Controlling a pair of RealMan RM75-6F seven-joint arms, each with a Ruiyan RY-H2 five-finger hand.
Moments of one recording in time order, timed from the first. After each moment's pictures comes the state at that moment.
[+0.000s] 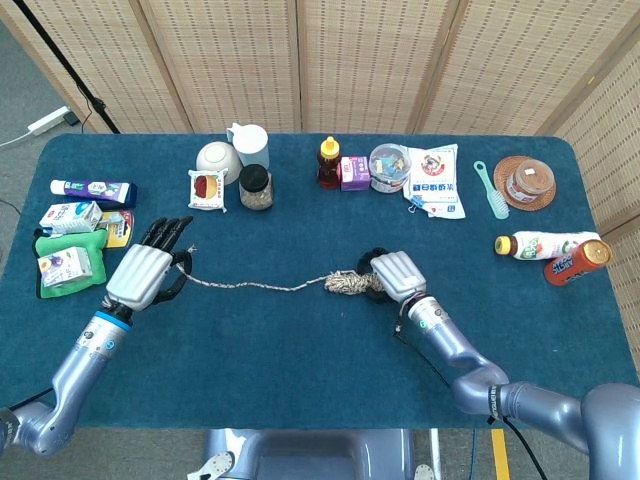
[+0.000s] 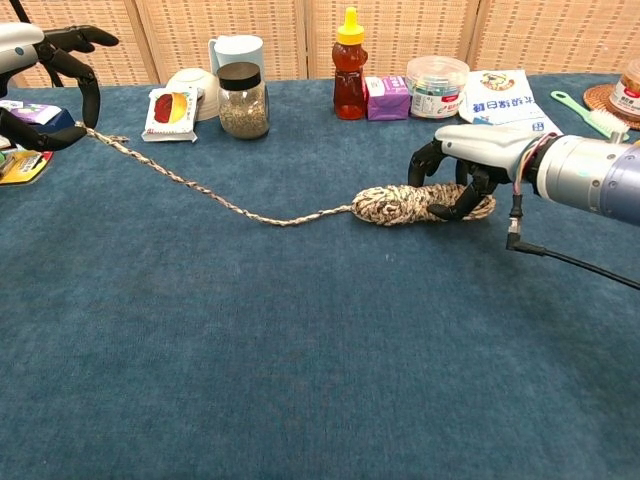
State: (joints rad) left arm -0.56 -1.28 -0.14 -1.60 1.36 1.11 0.14; right arm 0.80 -1.63 0.20 -1.21 -1.20 0.77 -0.06
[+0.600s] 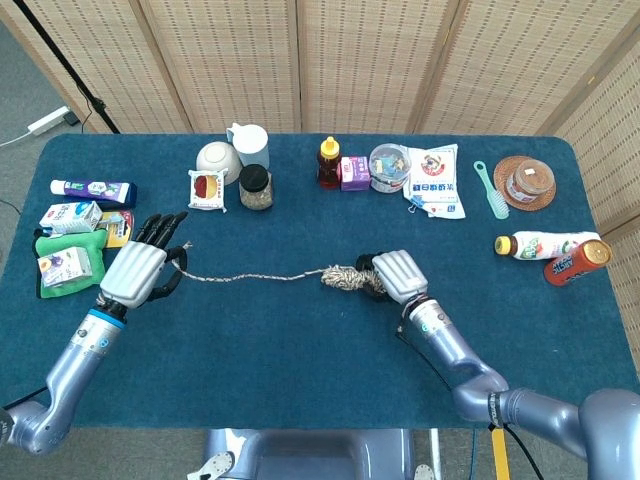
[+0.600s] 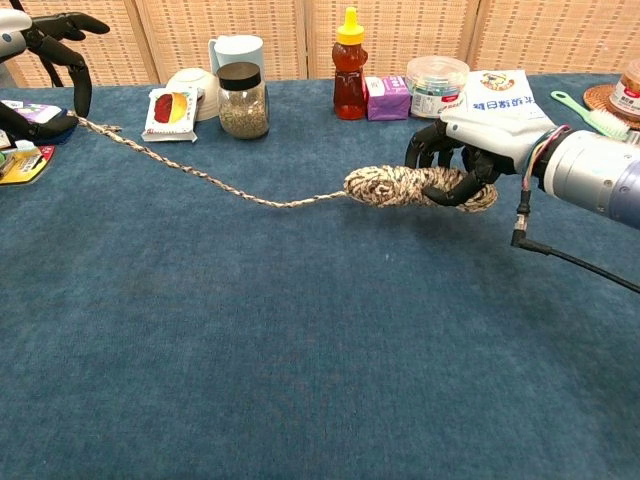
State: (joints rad) left arm -0.56 -1.26 -0.14 -1.60 1.37 1.12 0.12; right arm 0.76 -1.64 0.19 -1.22 -1.29 0.89 0.06
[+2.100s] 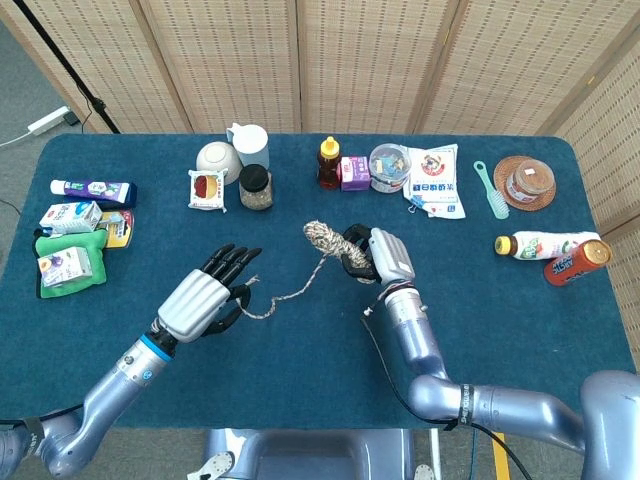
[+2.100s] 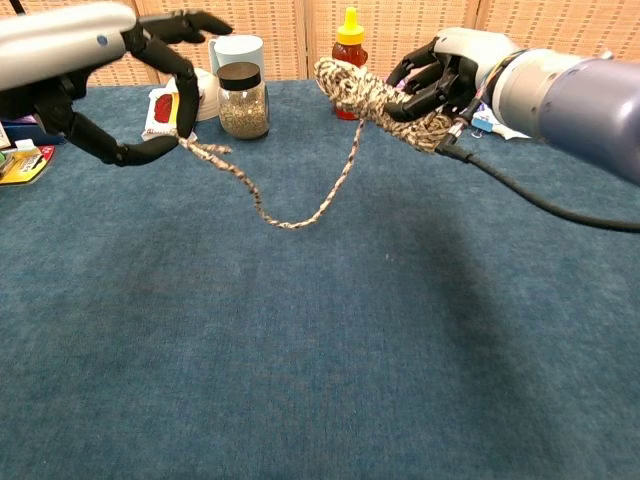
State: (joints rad) left arm -0.63 -1.29 -0.10 -1.83 1.51 1.12 0.19; right arm 0.90 -1.65 0.40 -1.58 -0.57 1.13 -0.20
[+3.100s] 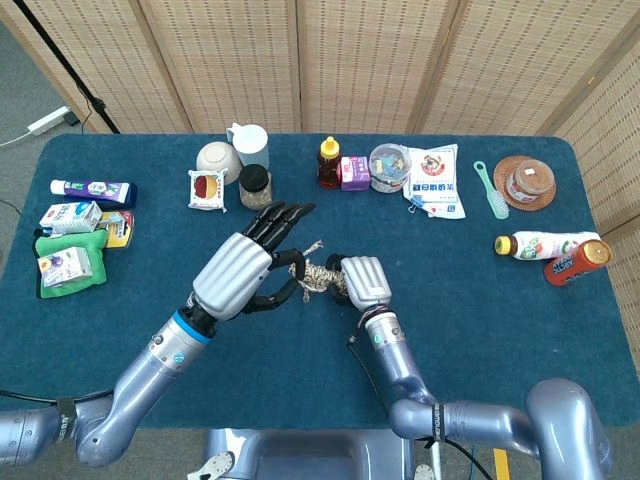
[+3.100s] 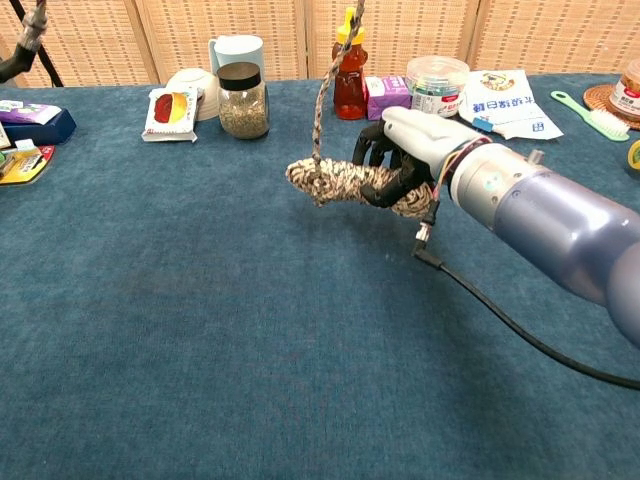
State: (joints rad) left arm -0.80 -1.30 -0.37 -2.05 1.25 1.12 0.29; right arm 0.88 -1.84 0.24 -1.39 -0.83 1.15 -0.38
